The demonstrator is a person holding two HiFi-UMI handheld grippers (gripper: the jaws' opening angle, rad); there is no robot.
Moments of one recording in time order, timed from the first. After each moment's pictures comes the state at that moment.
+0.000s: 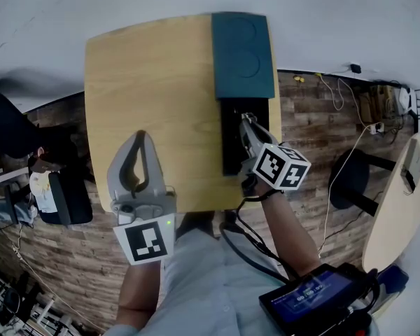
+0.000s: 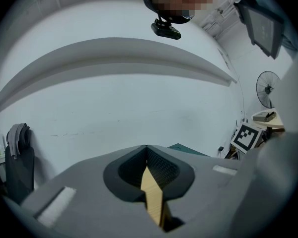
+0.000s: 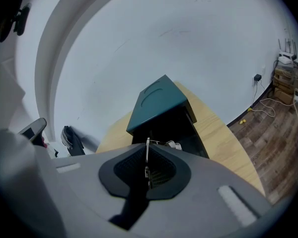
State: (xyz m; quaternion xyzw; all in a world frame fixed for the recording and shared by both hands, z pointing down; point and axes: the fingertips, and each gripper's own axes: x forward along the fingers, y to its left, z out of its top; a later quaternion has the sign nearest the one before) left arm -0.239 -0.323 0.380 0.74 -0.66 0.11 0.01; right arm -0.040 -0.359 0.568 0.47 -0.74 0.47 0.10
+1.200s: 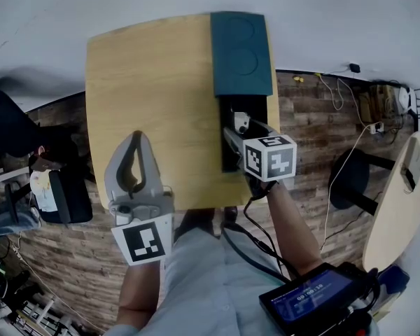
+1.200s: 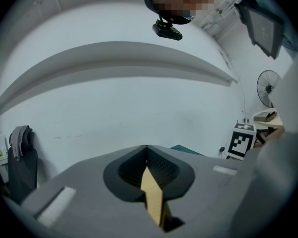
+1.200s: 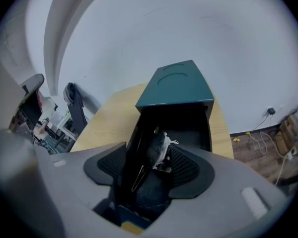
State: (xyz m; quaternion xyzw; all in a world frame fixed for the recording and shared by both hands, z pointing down) left arm -0.240 -0.312 0.371 0.74 -0.67 0.11 0.00; right arm -0.057 -0.339 0.580 0.40 -0.77 0.40 0.30
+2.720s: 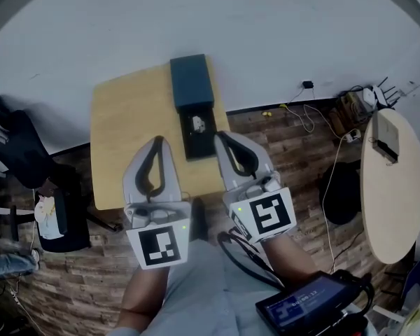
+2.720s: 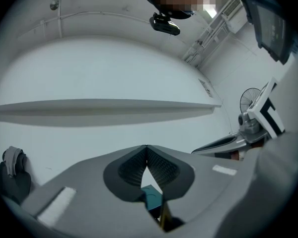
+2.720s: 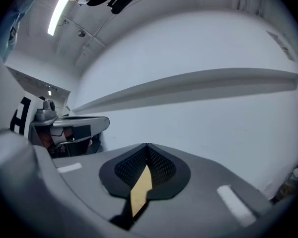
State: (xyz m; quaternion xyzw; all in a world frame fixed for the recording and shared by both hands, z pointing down) left arm -0.077 -0.141 0.203 0.78 -0.62 -0.01 -0.11; right arm 0.017 -0.155 0.243 0.47 -0.88 0.01 0.01
